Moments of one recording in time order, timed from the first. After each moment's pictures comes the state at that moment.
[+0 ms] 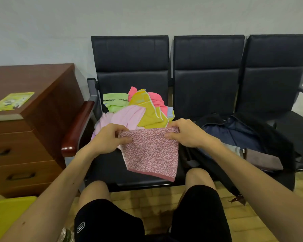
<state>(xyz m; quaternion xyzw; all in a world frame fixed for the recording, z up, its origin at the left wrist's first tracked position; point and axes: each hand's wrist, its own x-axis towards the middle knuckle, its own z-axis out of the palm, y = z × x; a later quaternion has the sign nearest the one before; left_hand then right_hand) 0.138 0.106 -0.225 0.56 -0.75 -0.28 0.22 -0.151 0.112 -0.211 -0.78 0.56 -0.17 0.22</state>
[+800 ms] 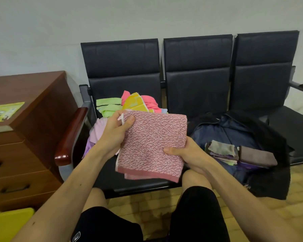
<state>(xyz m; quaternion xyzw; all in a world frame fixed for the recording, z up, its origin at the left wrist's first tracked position) 0.067 0.119 -0.194 0.44 -0.51 -0.54 0.50 -0.158 0.167 -0.247 -0.47 0.44 -0.46 0.60</state>
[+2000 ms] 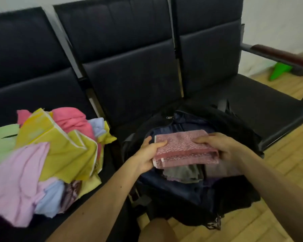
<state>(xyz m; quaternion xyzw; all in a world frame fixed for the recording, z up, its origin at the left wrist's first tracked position) -0.286 -0.082 -0.363 0.48 -0.38 -0.77 0.16 -0.488 0.025 -0.311 -0.16 0.72 -0.41 0.54</state>
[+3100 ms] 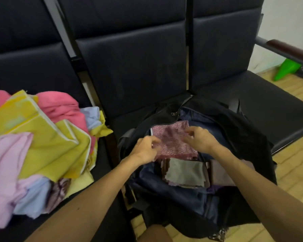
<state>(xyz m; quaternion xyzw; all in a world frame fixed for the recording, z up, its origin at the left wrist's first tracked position) -0.279 -0.135 -0.416 0.49 -0.77 -0.41 0.05 -0.487 -0.062 -0.389 -0.50 0.82 -0.10 0.25</state>
